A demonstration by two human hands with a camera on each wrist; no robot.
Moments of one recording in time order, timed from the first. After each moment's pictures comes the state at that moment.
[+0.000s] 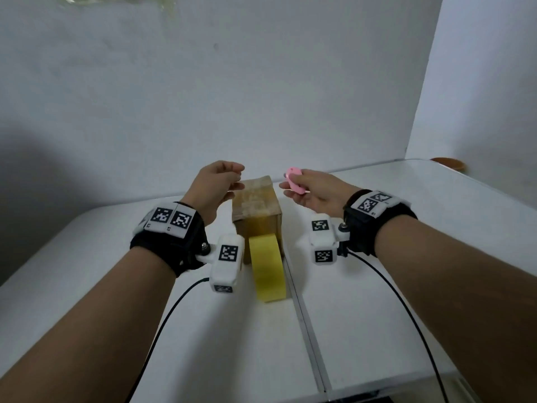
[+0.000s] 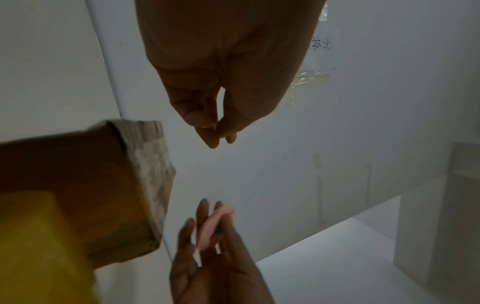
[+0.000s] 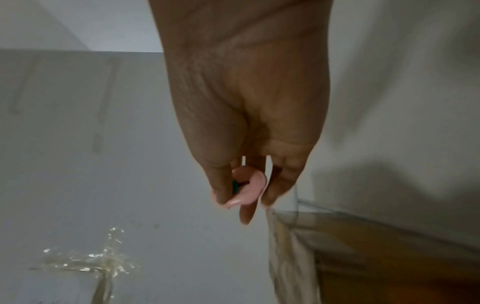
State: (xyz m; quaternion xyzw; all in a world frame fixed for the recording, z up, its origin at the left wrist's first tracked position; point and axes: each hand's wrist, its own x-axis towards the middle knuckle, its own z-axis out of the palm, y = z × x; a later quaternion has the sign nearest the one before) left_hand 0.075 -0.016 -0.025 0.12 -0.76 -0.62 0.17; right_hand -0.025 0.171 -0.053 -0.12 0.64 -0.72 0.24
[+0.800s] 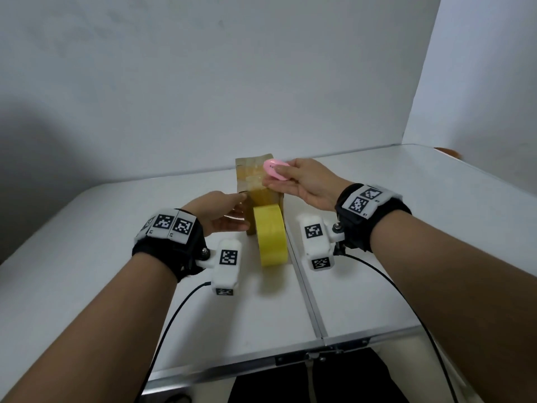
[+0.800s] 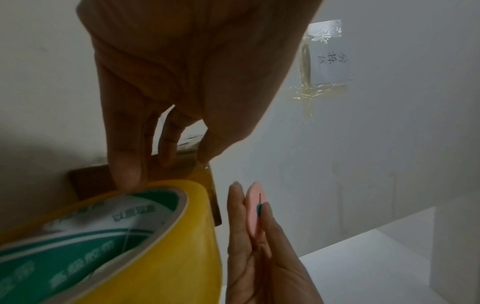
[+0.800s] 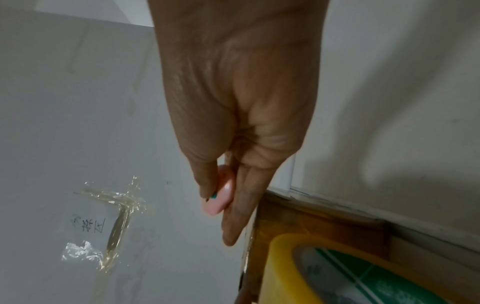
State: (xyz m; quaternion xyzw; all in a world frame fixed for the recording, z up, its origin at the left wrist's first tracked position) left_hand 0.130 -0.011 -0.069 0.24 -0.74 -0.63 -0.04; right_hand 0.037 0.163 -0.058 -0.17 0.53 -0.77 0.30
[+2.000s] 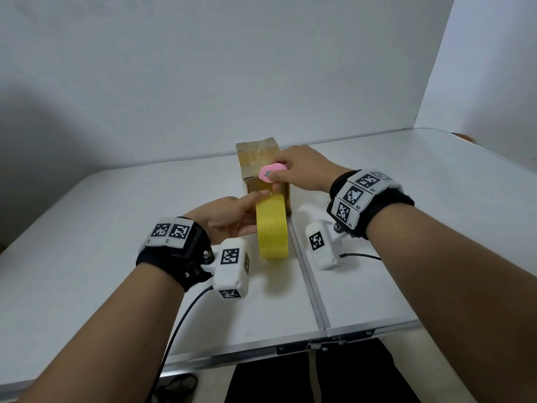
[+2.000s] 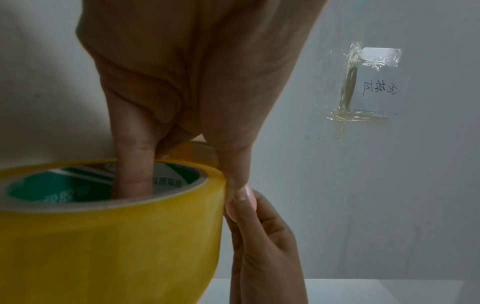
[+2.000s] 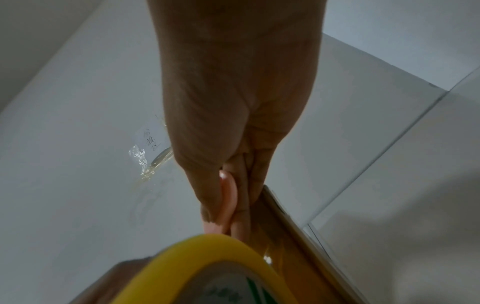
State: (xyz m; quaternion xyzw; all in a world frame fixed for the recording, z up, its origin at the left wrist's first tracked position) left_hand 0.135 0.007 -0.097 0.18 -0.69 -0.69 -0.12; right_hand 0.031 0.155 -0.059 -0.40 0.88 -0.25 -0.01
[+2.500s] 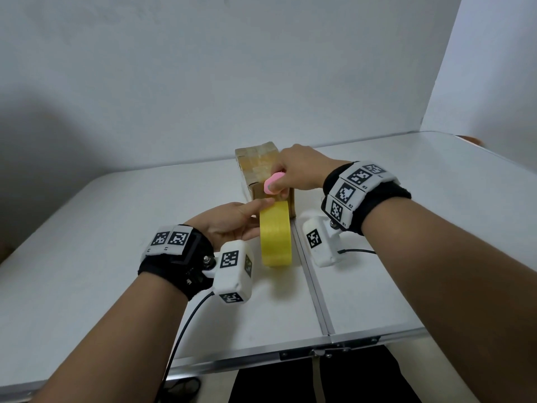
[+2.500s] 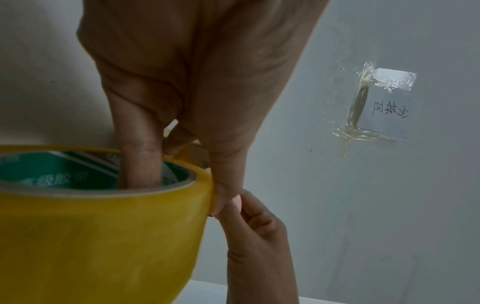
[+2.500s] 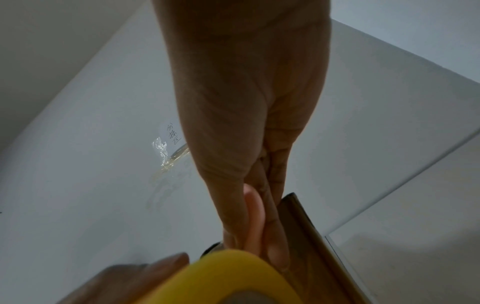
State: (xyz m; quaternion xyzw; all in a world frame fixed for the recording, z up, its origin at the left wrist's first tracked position) left_hand 0.139 0.005 -0.098 0.17 -0.65 -0.73 -0.13; right_hand 0.030 0.142 -0.046 -0.41 0.90 -0.14 0.02
